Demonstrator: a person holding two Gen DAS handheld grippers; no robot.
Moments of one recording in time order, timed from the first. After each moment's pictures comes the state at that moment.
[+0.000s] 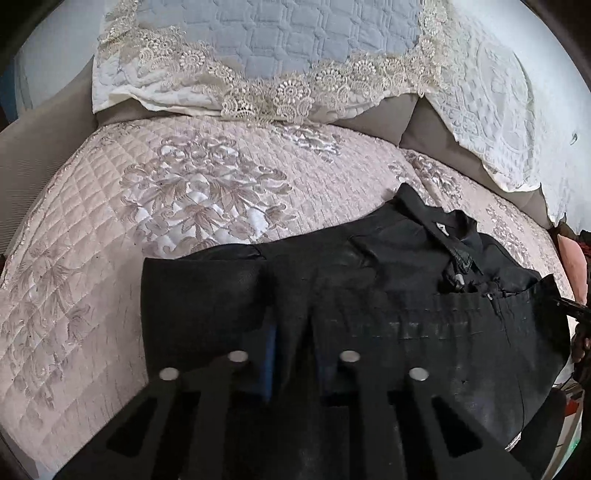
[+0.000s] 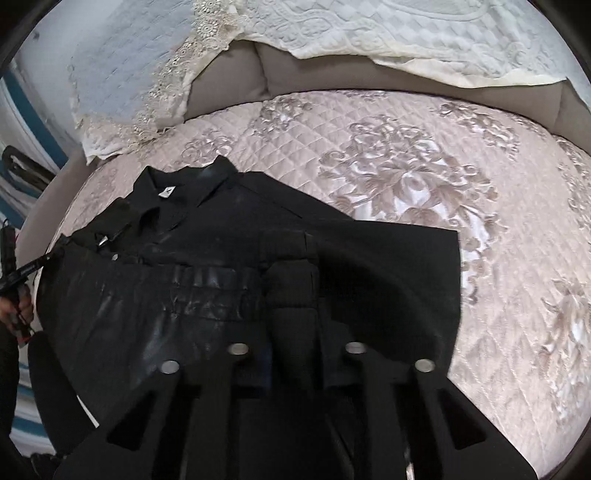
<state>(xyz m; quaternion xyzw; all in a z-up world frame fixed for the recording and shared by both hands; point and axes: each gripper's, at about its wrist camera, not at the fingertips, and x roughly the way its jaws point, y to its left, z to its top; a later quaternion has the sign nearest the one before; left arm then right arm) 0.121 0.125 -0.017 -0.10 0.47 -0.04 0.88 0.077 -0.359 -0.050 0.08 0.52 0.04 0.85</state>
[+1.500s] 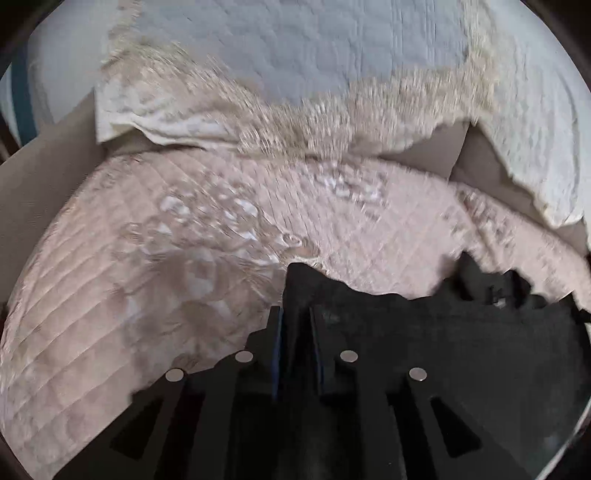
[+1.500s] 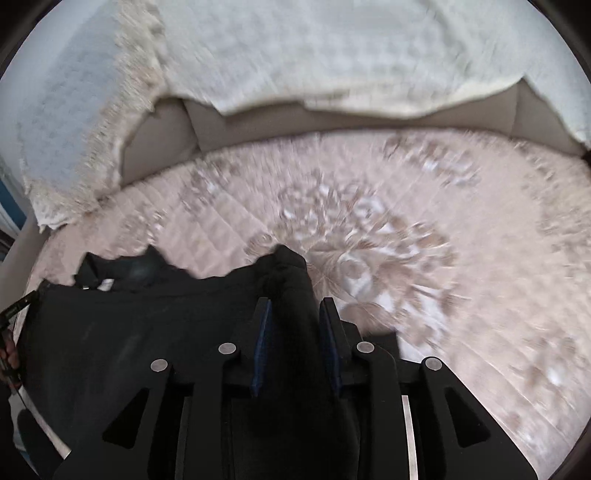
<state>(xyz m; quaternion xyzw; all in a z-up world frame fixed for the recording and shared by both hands) 0.202 0.126 -0.021 -0.09 0.44 0.04 0.89 0.129 -0.399 -0.030 0.10 0.46 -0.07 0.88</state>
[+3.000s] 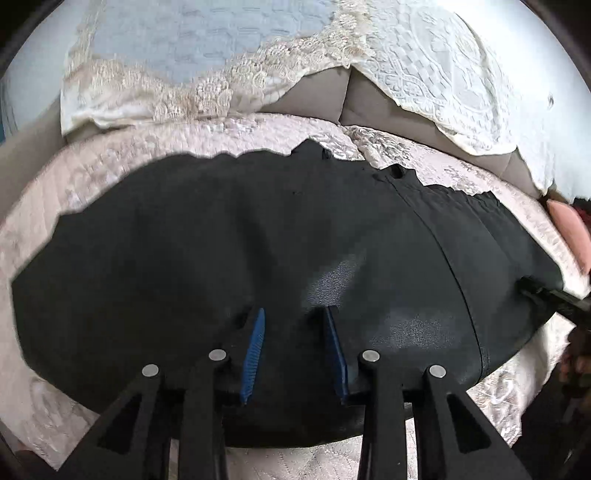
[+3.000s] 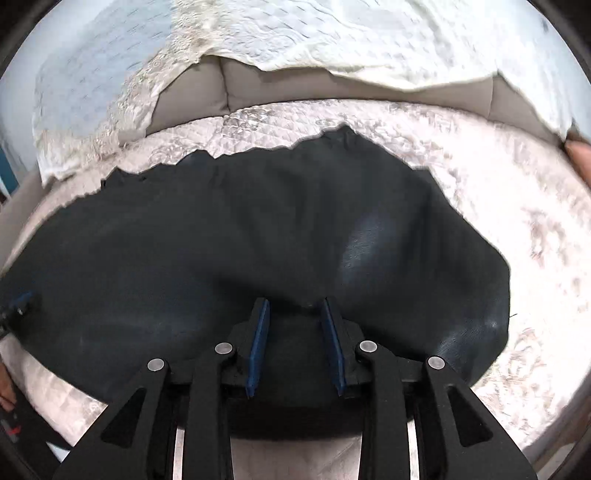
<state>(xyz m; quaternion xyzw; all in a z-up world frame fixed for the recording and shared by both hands) 0.077 -0.004 -0.038 -0.07 0.44 -0.06 0.89 0.046 -0.296 -0.039 0.08 0.47 -0.09 0.88</state>
